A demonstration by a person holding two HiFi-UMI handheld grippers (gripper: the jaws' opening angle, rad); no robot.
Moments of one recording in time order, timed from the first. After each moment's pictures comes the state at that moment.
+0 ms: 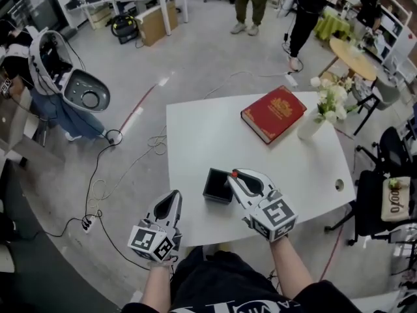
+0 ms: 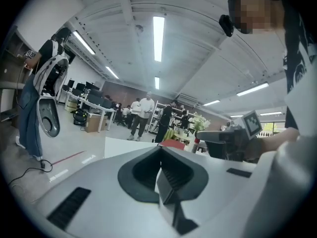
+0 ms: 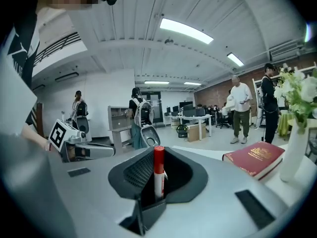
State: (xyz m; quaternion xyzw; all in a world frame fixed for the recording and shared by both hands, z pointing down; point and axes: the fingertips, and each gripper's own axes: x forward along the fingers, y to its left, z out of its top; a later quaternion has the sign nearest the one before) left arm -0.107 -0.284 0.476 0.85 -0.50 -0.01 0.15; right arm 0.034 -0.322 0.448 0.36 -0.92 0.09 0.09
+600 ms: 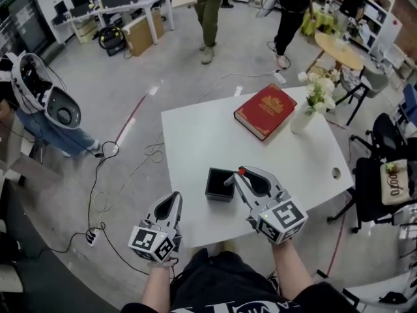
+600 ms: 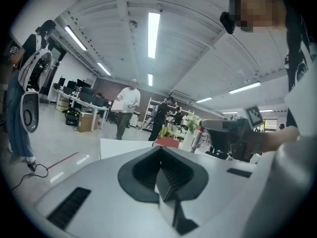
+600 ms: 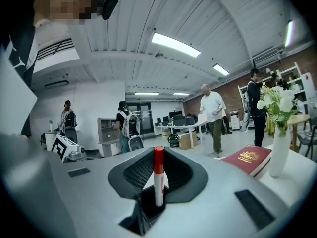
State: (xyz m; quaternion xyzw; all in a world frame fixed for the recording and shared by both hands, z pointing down) left arm -0.113 -0.279 0.465 0.88 -0.46 0.01 0.15; right arm 0.048 -0.305 0.404 0.43 -0.90 0.09 0.02
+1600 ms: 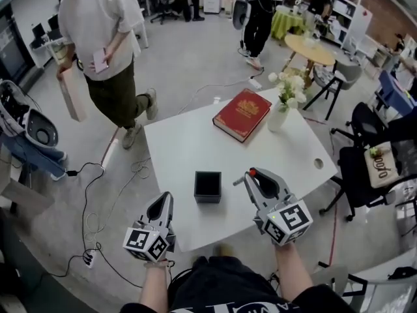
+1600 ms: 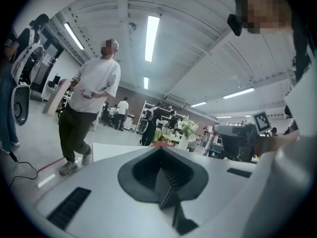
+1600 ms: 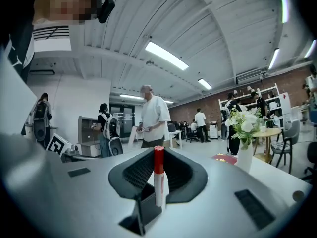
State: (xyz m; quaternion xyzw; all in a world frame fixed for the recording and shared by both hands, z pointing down) left arm -0.107 -0.286 0.446 0.89 -0.43 -0.02 0.14; right arm 0.109 -0.270 0.381 0.53 -0.85 0.05 0.01
